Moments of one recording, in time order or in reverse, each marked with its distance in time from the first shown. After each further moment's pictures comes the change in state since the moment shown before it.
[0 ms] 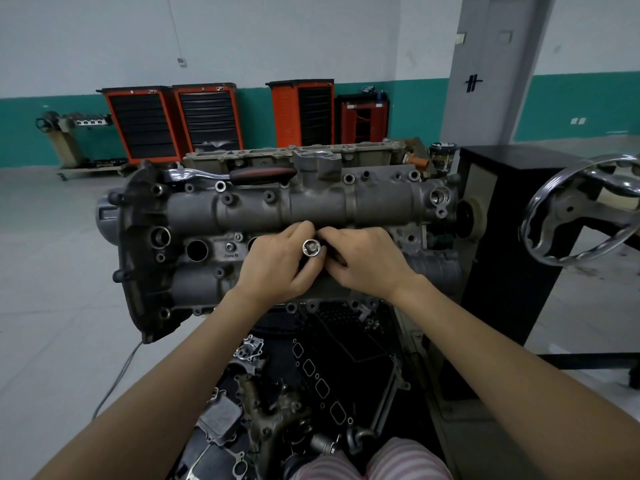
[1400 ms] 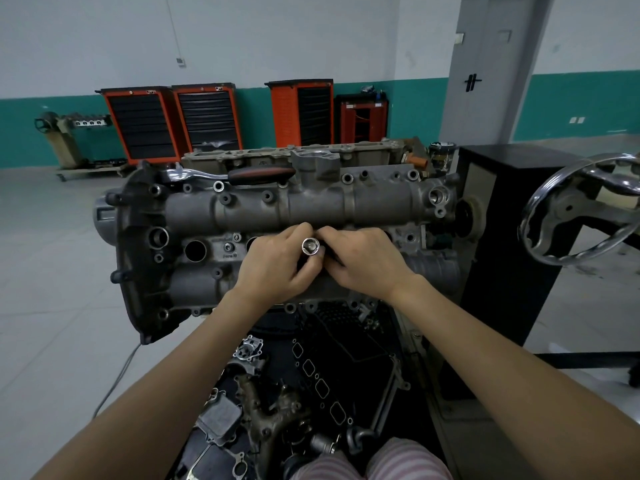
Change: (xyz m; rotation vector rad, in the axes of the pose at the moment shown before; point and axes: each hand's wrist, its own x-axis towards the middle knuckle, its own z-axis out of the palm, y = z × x) left_hand -0.001 0.000 0.001 -0.007 0.010 -0.011; right_hand 0.000 0.002 0.002 -0.033 -0.003 -0.015
